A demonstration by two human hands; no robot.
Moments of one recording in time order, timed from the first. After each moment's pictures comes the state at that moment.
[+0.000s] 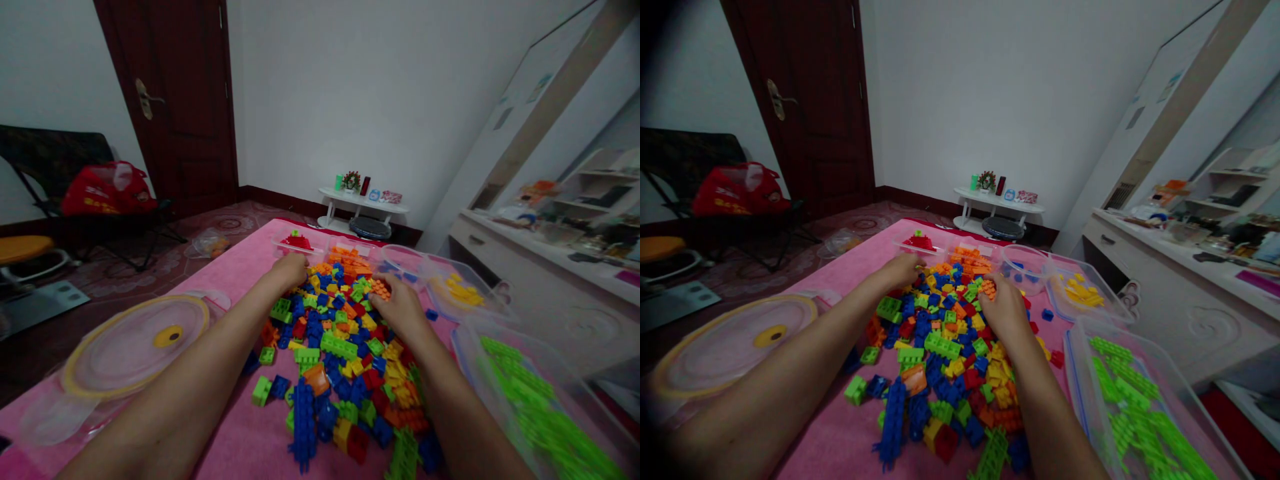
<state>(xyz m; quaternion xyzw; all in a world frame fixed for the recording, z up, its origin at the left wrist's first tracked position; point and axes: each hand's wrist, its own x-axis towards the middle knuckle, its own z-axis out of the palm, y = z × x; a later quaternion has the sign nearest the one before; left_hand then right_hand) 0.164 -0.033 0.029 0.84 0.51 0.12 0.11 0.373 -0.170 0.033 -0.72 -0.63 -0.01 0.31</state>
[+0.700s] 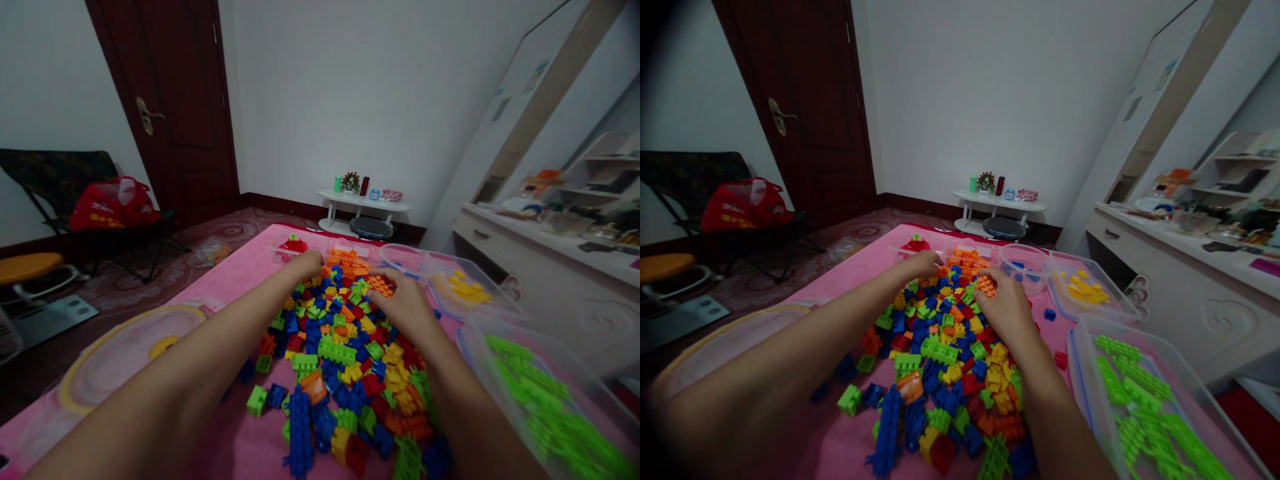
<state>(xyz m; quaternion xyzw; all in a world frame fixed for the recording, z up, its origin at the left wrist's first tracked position) 0.216 -0.001 0.033 0.86 0.48 0.08 0.12 0.374 -0.176 0.053 -0.70 -0.62 0.02 0.35</state>
